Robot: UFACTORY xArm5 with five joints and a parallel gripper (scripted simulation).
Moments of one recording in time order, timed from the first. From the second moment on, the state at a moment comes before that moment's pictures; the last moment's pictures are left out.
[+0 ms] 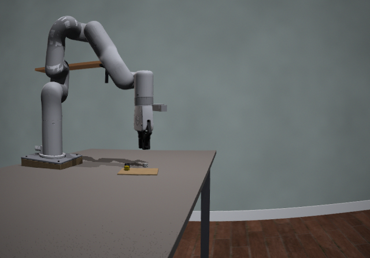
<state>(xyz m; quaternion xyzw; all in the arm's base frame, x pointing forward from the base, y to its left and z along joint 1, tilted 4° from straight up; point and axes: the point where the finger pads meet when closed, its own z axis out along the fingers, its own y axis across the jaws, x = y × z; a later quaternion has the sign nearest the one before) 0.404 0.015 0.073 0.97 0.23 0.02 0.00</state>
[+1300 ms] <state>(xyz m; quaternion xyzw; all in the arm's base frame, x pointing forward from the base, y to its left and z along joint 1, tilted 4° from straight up) 0.405 0.013 0.042 0.97 0.23 0.02 0.00</state>
